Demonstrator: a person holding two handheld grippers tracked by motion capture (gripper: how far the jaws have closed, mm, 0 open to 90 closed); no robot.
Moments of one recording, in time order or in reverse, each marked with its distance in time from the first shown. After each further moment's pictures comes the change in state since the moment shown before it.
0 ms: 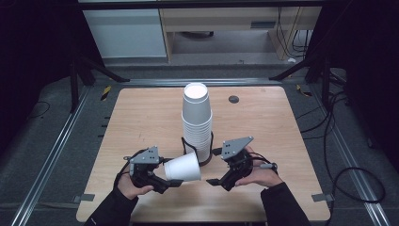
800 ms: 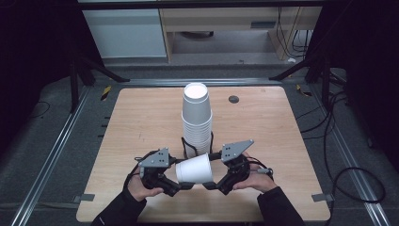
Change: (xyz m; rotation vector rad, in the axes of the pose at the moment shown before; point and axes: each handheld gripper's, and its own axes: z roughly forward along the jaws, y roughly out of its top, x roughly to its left) left arm -0.016 0.014 0.026 -0.071 -0.079 0.083; right arm 0.005 -0.008 0.012 -0.104 0.092 0.058
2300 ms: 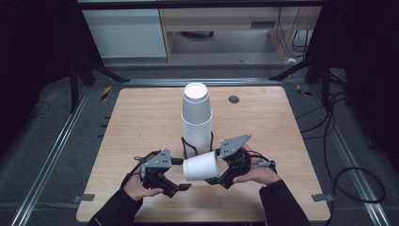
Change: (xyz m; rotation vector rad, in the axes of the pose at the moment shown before) left arm 0.003 -0.003 0.000 0.163 0.105 0.009; right arm -0.010 0.015 -0.005 0.124 -0.028 -0.069
